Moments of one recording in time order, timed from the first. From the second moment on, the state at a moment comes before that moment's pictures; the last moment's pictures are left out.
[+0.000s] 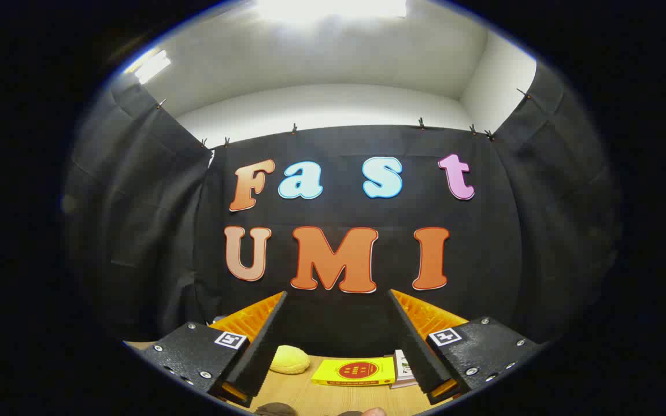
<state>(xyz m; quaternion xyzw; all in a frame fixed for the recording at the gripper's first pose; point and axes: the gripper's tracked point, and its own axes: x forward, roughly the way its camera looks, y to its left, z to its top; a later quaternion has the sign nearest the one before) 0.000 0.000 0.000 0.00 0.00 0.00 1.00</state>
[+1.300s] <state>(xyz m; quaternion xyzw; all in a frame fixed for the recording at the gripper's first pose) 0.019 0.115 -0.082 0.13 0.16 0.17 0.96</state>
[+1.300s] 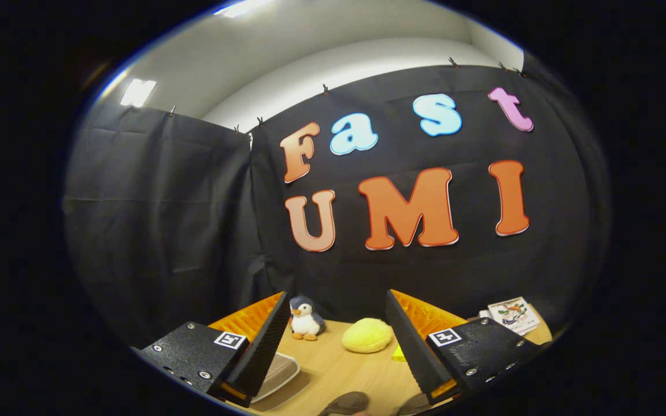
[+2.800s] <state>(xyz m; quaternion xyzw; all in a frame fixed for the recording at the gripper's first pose) -0.109 0.298 -0.340 0.38 0.61 0.27 0.64</state>
